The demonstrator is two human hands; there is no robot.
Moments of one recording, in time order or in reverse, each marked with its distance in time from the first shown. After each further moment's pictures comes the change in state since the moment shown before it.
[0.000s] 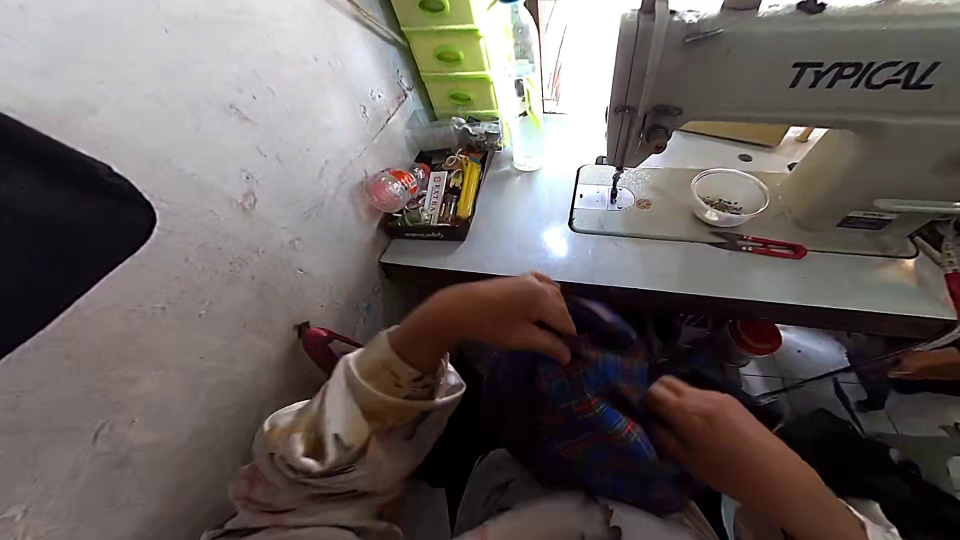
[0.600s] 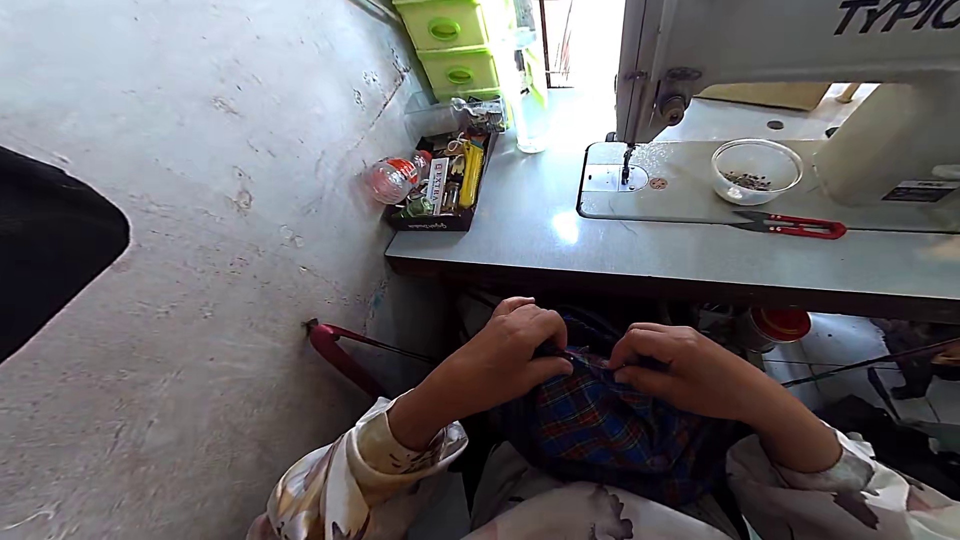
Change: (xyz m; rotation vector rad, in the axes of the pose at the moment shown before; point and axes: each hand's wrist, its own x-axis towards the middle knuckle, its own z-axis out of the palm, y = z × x) left_hand -0.026 0.036 0.061 0.092 0.260 -0.506; right_hand 0.063 0.040 0.016 0.447 -0.201 -0.222
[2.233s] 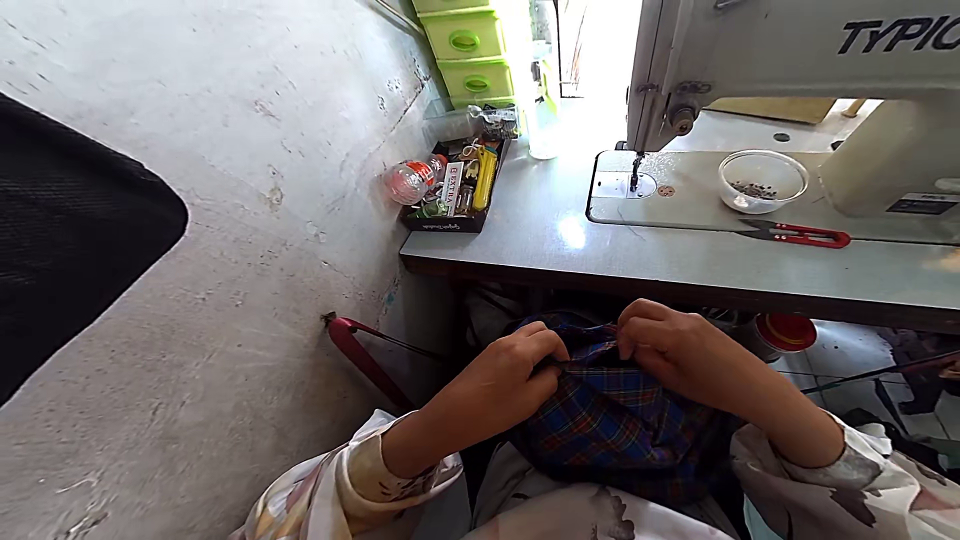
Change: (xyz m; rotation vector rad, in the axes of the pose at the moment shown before) left_hand -0.022 0.029 -0.002 -0.080 0.040 -0.159; right_hand 0.018 -0.013 -0.004 -0.293 0.094 -0.079
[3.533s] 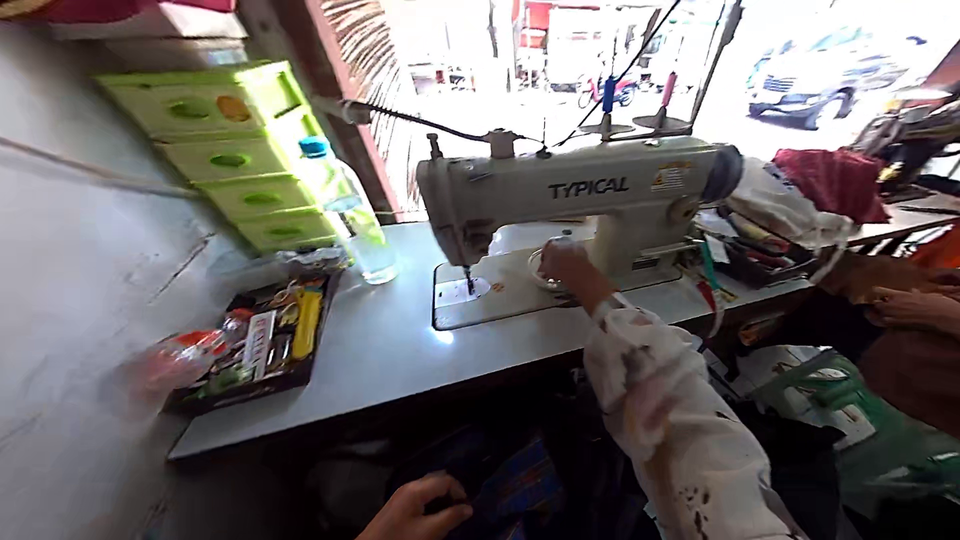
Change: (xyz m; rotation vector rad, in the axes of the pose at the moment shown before) left_hand 0.030 -0.068 0.059 -0.340 -0.264 -0.015; right_hand 0.073 0.137 -0.136 -0.443 0.055 1.032
